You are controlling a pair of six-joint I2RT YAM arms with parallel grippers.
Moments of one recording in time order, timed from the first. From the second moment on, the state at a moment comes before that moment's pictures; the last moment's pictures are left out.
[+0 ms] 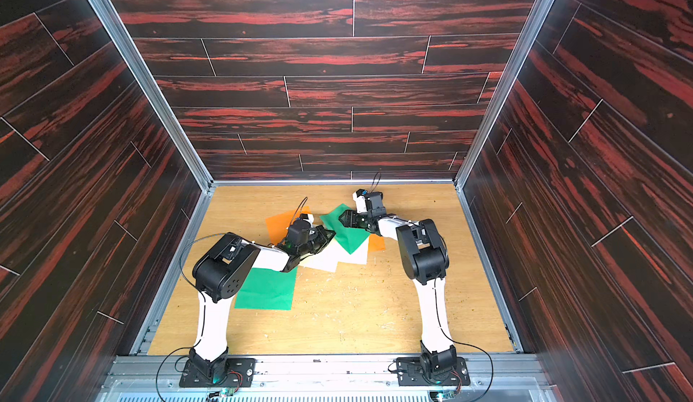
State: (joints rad) left arm -0.53 2.13 1.06 0.65 0.25 -1.15; right arm 0.35 2.25 1.46 0.08 -0.44 0.34
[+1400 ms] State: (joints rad) left arm -0.53 2.20 1.26 0.39 0.27 -1.01; right arm 0.36 2.20 1.39 0.06 -0.45 0.34
